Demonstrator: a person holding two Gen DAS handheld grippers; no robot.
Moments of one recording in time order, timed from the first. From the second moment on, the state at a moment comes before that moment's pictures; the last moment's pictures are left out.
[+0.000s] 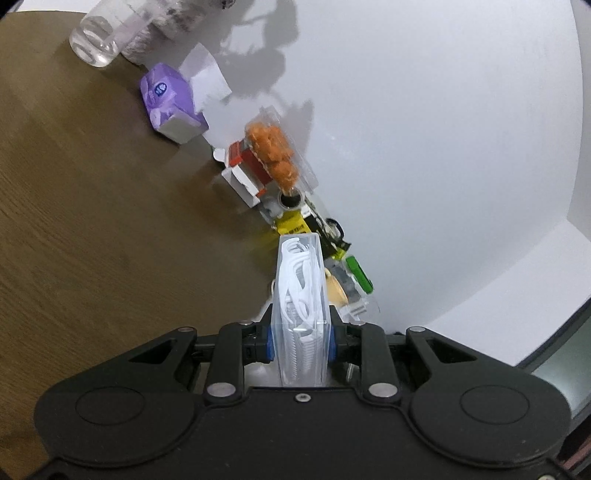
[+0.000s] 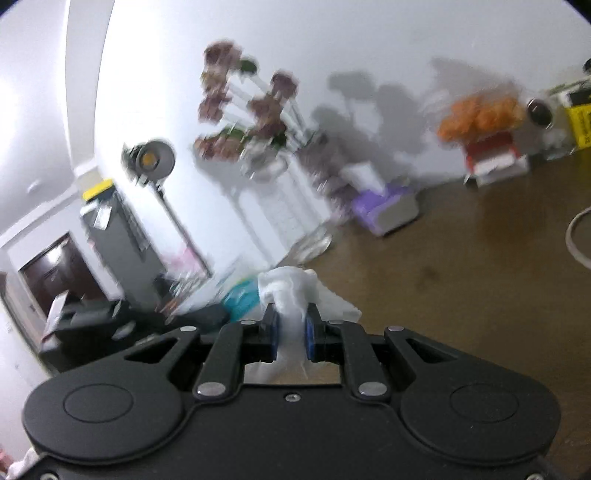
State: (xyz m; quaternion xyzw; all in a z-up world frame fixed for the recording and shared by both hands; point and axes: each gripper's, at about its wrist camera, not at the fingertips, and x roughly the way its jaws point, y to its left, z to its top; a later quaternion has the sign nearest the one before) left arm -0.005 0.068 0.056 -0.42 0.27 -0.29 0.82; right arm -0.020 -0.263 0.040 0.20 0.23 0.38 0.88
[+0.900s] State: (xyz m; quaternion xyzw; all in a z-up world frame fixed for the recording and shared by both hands) left arm -0.051 -0.015 0.051 -0.03 0.26 -0.30 0.92; right arm 0.013 -0.285 0.063 0.18 0.26 0.44 0.84
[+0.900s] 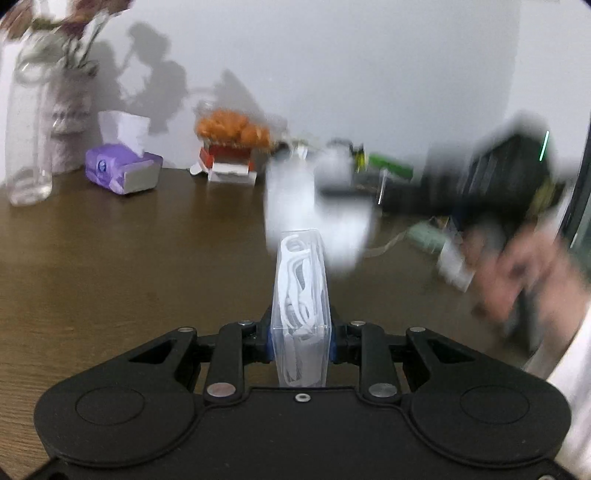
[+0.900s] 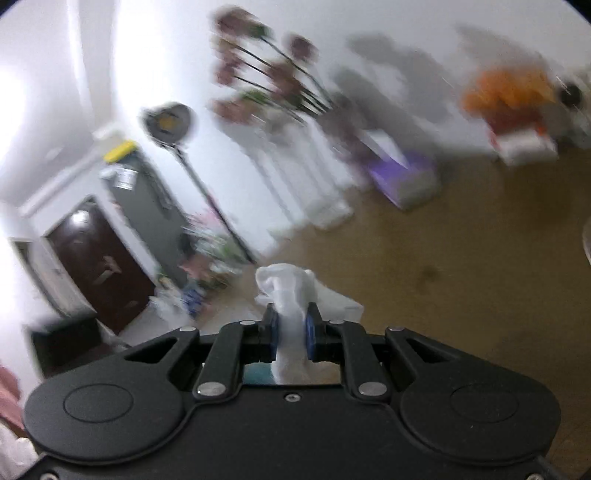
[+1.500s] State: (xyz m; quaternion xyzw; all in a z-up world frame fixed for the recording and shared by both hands) left arm -0.054 -0.035 0.048 0.09 0.25 -0.25 0.93; right arm -0.044 -0.212 0.087 -0.10 0.24 0.48 0.84
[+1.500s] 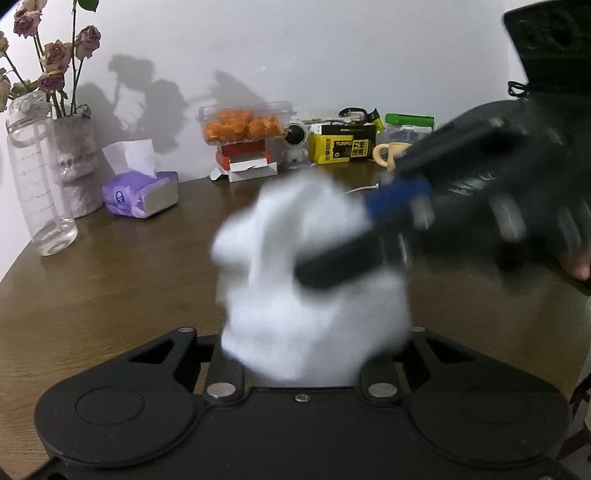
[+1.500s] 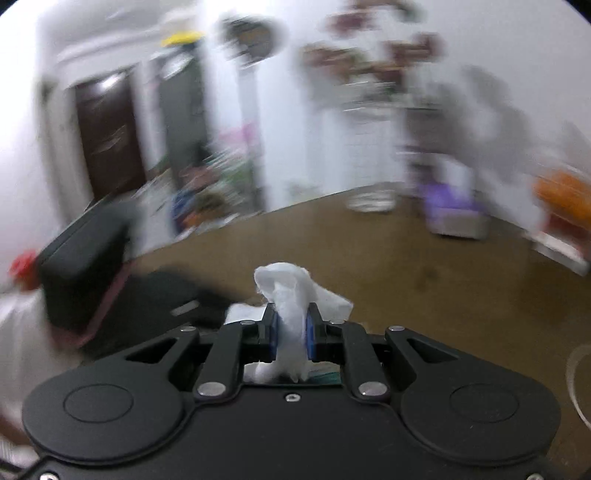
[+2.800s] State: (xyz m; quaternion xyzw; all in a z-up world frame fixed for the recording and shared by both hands) left arm -0.042 0.007 0.049 -0.08 0.27 -0.26 0.92; right arm 0.011 -0.267 0.047 0.05 0.27 0.37 0.89
